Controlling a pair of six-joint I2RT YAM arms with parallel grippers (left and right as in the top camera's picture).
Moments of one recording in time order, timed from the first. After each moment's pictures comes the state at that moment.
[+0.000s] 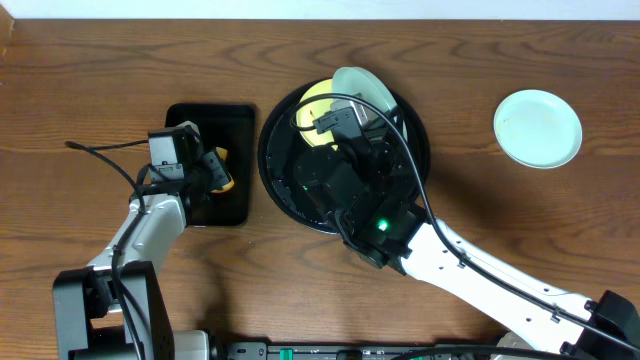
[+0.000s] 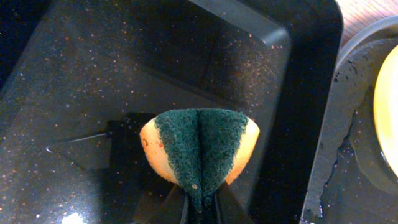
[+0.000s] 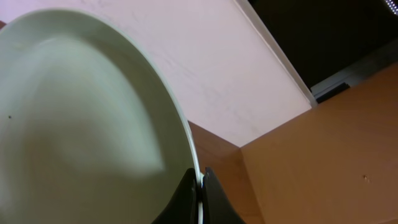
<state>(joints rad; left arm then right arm) 0.11 1.55 0.75 -0.15 0.18 -0.36 0.94 1.53 1.20 -0.22 1.32 -0.23</state>
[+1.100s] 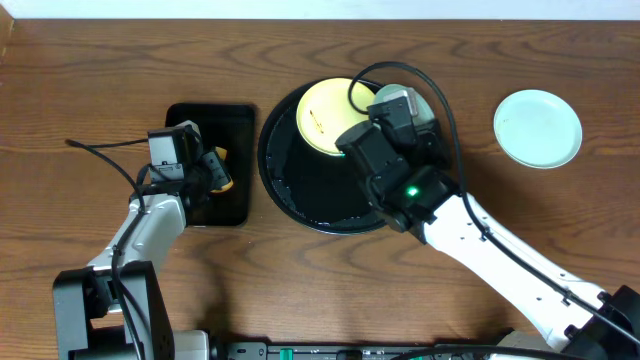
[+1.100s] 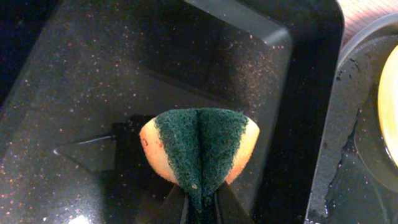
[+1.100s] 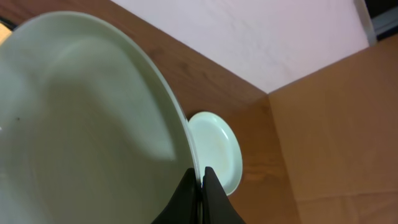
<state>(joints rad) 0.11 1.55 0.75 -0.15 0.17 -0.33 0.74 1.53 1.19 -0.60 1.08 0.10</state>
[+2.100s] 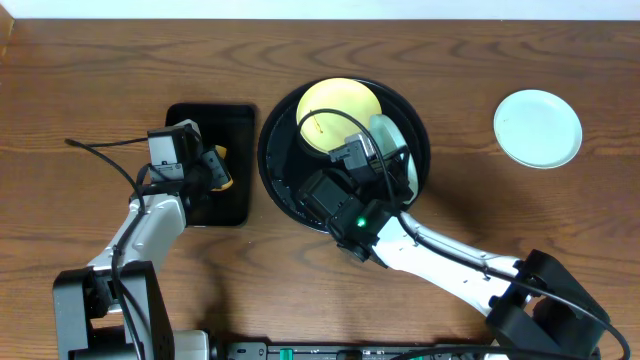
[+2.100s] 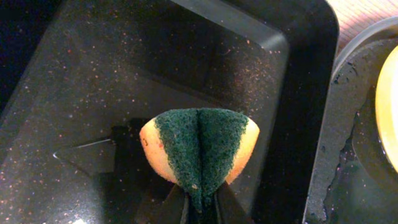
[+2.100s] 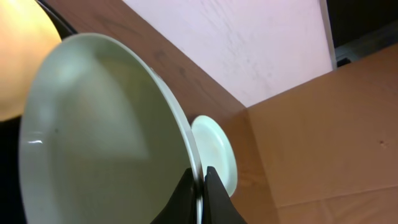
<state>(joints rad) 0.11 1.55 0.75 -0.14 0.18 -0.33 0.91 1.71 1.04 -0.39 1.31 0.16</state>
